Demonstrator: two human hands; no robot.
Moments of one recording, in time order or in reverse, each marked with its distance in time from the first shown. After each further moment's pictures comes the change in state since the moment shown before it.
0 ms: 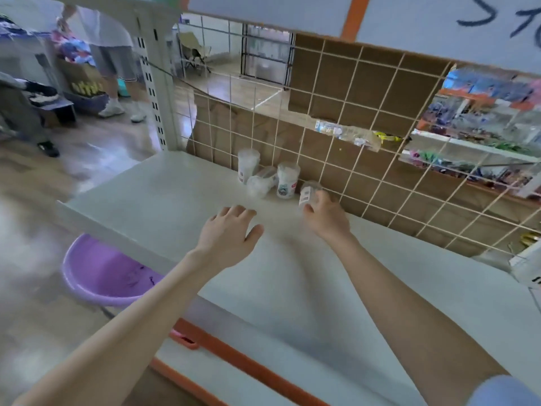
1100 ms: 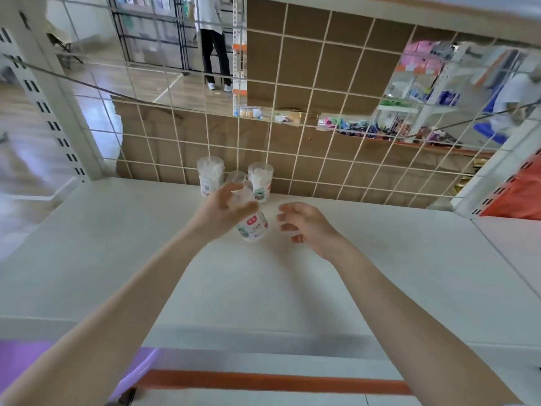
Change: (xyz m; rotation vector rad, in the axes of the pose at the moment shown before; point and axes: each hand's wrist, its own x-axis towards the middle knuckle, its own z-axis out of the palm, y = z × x) left_hand 0.097 -0.040 -0.013 -0.892 -0.257 0.054; right_hand -0.016 -0.032 0.023 0.817 -0.117 0.279
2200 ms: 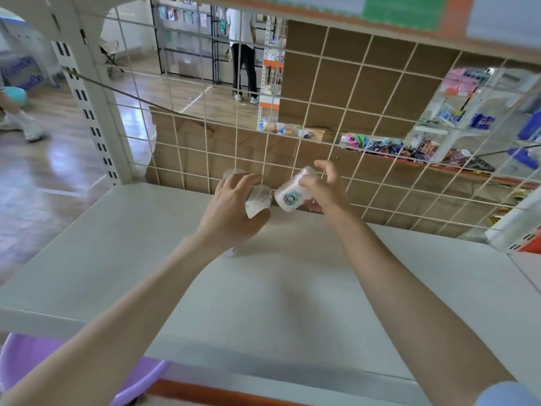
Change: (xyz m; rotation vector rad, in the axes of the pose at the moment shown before) left_hand 0.001 0.011 -0.017 0.424 0.249 0.325; right_hand 0.042 -0.070 0.005 -0.040 0.345 -0.192
